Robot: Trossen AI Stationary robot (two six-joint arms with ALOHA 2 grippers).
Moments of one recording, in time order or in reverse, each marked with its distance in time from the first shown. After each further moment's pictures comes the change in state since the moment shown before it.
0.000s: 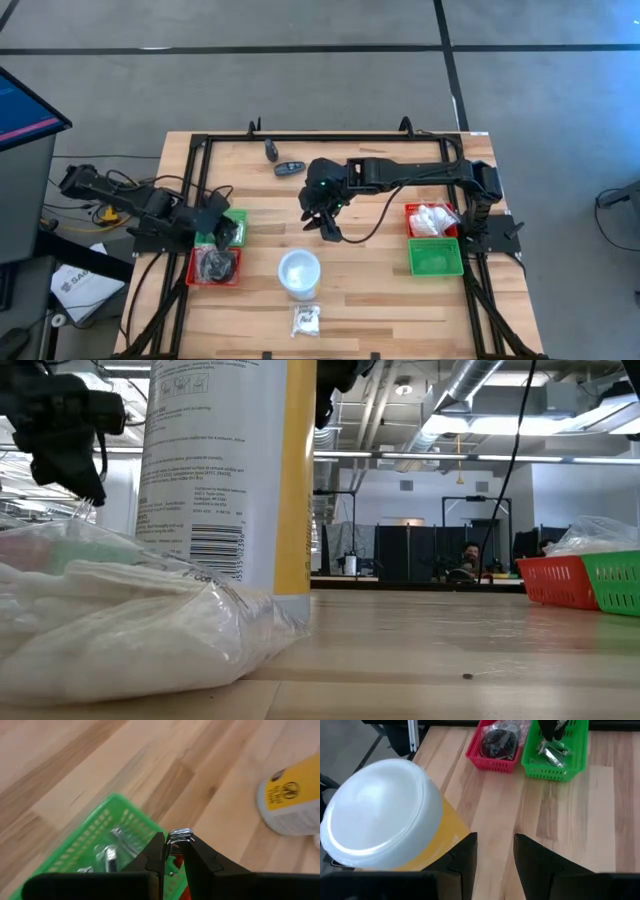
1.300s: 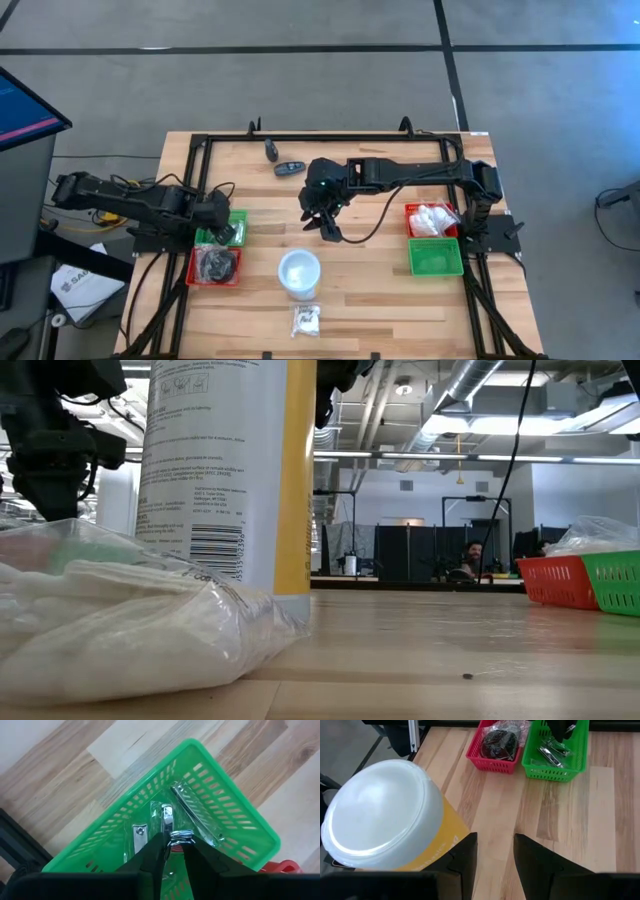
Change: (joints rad) left arm 0.200 0.137 0.000 -0.172 0.131 0.012; right arm -0.002 0.000 0.000 0.003 0.000 0.001
